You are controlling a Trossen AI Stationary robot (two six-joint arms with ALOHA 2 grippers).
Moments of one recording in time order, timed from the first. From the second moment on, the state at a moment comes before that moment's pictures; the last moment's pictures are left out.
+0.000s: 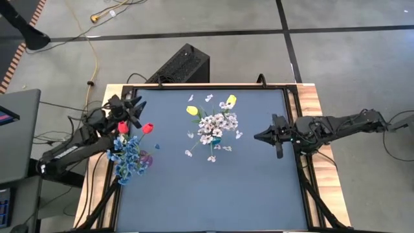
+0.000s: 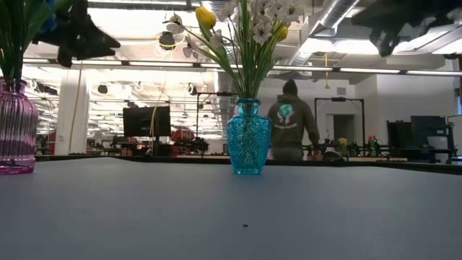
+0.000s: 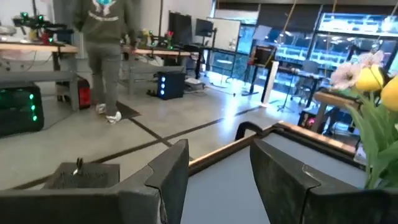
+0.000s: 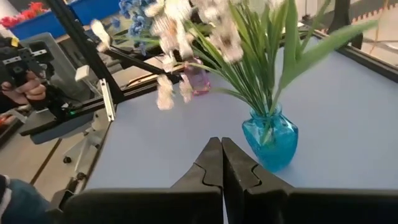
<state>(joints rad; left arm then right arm) 0.50 0.10 0.34 -0.19 -0.27 -0.14 0.19 0.58 0.56 -0.23 0.20 0.38</state>
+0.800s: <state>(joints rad) 0.50 0.02 0.07 -0.13 -0.12 -0.27 0.03 0.13 0.12 -0.07 0.21 0.37</state>
